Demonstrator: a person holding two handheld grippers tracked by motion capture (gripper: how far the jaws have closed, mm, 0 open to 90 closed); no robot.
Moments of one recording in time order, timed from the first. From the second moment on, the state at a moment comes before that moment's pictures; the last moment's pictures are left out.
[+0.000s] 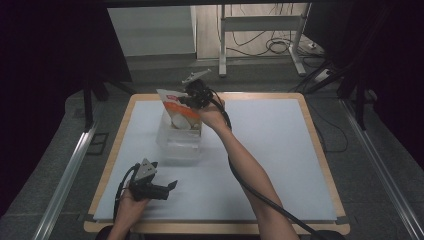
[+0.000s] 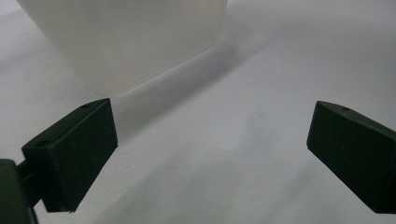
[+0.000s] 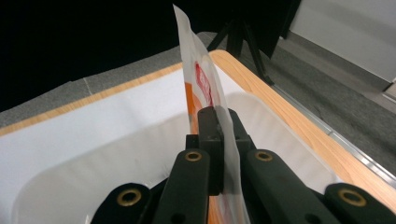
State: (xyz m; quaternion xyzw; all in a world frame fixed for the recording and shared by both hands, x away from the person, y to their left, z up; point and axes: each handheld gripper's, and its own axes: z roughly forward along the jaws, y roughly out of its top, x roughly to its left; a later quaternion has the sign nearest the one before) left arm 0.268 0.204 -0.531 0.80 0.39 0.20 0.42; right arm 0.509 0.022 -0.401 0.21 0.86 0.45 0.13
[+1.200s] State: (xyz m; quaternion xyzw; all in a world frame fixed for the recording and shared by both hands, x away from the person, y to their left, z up) left arm 0.268 0.204 -0.532 0.80 0.39 0.20 0.41; right arm 0.494 -0.004 -0.392 0.22 0.86 0.43 0.17
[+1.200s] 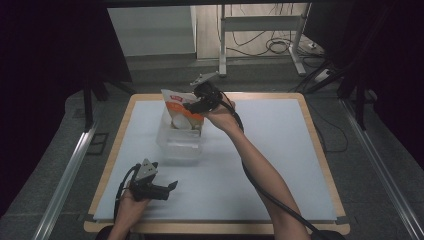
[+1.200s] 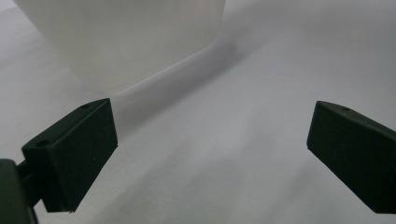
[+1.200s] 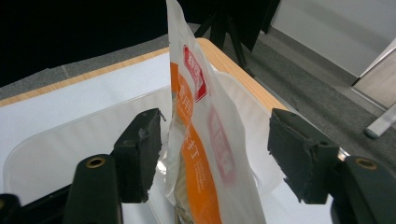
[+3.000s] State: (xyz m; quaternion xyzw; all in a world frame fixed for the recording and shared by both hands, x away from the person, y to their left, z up) left arm 0.267 0.201 -0.532 0.80 0.39 0.20 0.41; right arm 0.430 -0.076 -0.427 0.22 0.86 0.44 0.15
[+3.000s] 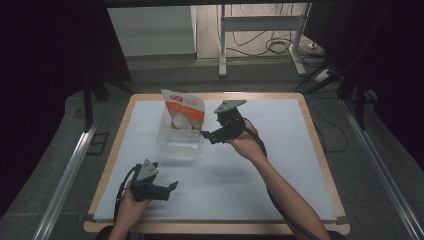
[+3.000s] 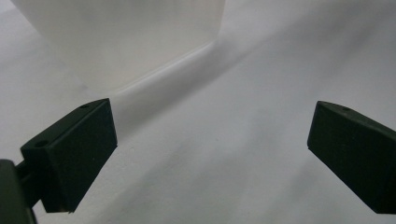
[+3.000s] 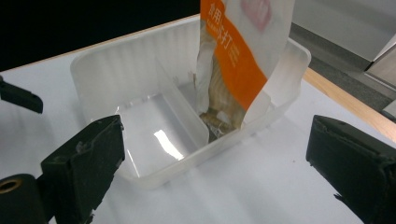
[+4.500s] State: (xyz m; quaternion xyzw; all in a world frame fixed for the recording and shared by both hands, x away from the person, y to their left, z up) left arm 0.267 0.203 -0.532 0.80 0.39 0.20 0.41; right arm 0.351 -0.168 -0.443 0.24 0.86 0.42 0.16
